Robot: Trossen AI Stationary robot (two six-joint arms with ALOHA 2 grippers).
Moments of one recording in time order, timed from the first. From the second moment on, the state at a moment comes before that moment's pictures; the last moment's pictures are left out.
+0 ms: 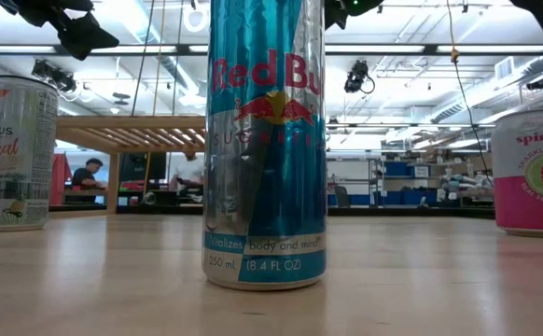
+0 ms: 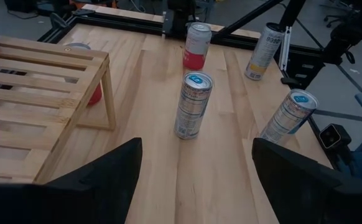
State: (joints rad) left arm 0.02 0.44 0.67 -0.62 0.03 -0.15; right arm -0.41 1.86 1.80 -0.27 0.19 0.01
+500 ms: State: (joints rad) left arm 0.02 0.44 0.67 -0.62 0.03 -0.15; right arm -0.40 1.77 1.80 -0.32 0.18 -0.03
